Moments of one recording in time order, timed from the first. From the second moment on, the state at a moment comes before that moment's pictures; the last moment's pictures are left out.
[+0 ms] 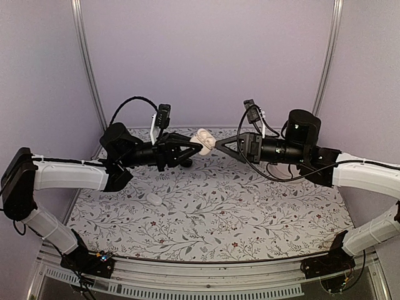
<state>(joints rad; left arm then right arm) -0.76 1.49 0.82 1.00 0.78 -0.55 0.84 1.29 0.96 0.30 -0.53 0.65</state>
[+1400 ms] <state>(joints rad) -0.77 1.53 0.83 1.07 0.78 -0.62 0.88 1.36 1.06 0.23 -0.38 0.54</state>
